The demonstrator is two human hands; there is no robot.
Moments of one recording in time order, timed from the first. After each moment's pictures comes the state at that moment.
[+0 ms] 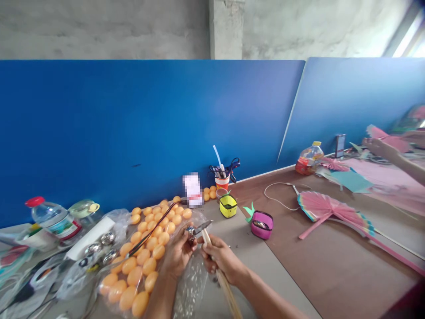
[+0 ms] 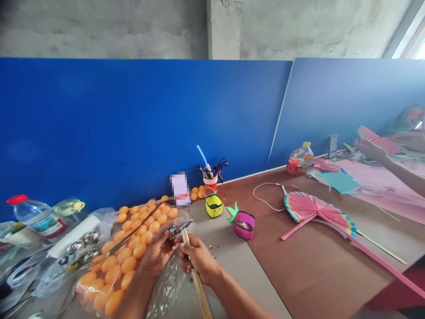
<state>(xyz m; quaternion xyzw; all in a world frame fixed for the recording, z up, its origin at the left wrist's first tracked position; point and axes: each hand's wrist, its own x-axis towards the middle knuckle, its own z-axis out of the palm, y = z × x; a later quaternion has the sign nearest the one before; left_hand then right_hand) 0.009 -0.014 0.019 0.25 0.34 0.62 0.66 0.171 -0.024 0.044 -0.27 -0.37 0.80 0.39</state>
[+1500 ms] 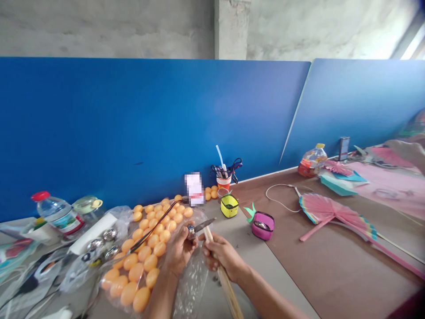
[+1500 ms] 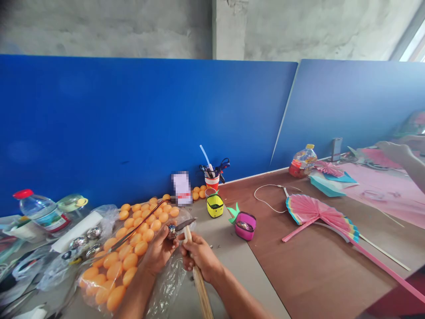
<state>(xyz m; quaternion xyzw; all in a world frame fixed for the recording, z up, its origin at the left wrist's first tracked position) 0.011 -0.018 0.031 0.23 0.35 0.63 0.66 0.175 -0.022 0.046 -0.24 -0.35 0.82 0.39</state>
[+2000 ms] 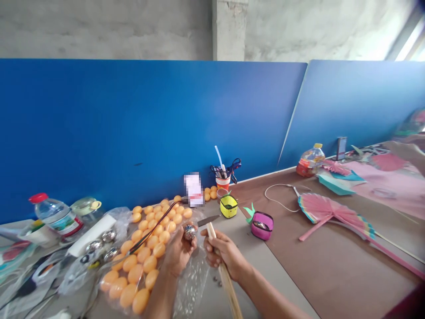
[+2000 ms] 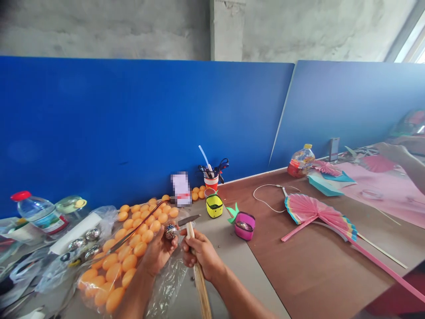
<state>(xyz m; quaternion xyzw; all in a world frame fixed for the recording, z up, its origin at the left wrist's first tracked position) 0.009 -0.015 0.027 0.22 0.34 0.62 0.68 0.174 -0.023 0.048 -0.22 -0.32 0.82 0.42</state>
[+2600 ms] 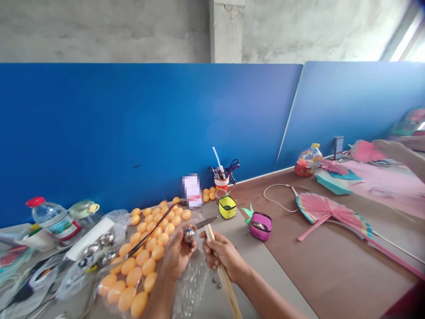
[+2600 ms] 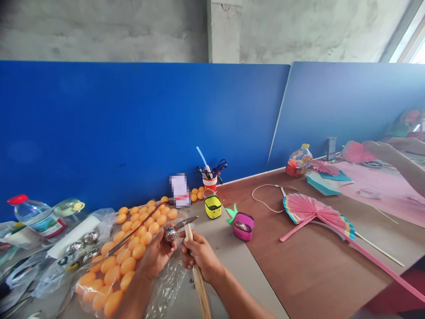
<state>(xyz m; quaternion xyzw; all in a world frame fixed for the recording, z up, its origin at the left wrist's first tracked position) 0.011 -0.015 0.025 0.23 0.33 0.63 0.67 0.175 -0.023 0.047 -0.23 -0.34 0.81 0.42</state>
